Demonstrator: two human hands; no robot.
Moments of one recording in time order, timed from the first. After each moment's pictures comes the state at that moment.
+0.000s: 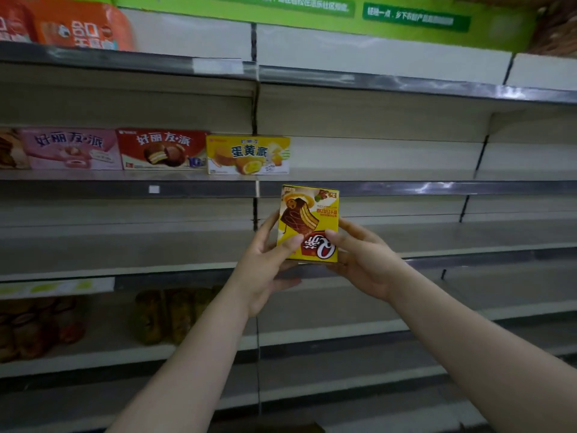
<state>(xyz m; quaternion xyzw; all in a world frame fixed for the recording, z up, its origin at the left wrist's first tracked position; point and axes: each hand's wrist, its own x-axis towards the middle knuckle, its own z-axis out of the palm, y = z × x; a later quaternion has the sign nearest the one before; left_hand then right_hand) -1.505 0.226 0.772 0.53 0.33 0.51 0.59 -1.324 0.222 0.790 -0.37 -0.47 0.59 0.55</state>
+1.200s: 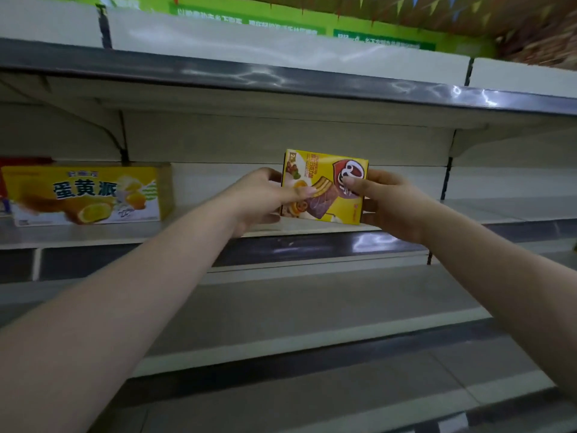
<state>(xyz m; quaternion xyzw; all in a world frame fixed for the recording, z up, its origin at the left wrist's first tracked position) -1.239 0.465 0.907 0.69 0.42 0.41 0.43 -1.029 0.436 0.899 -0.42 -0.61 0.41 0.54</state>
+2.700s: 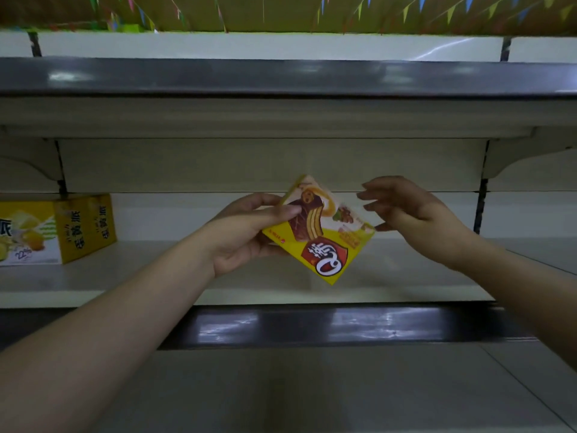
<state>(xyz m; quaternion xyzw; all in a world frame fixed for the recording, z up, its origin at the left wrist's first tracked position) -1.095 0.569 0.896 0.61 0.34 0.50 0.51 -0.836 0.569 0.895 -0.33 -0.79 0.13 0.50</state>
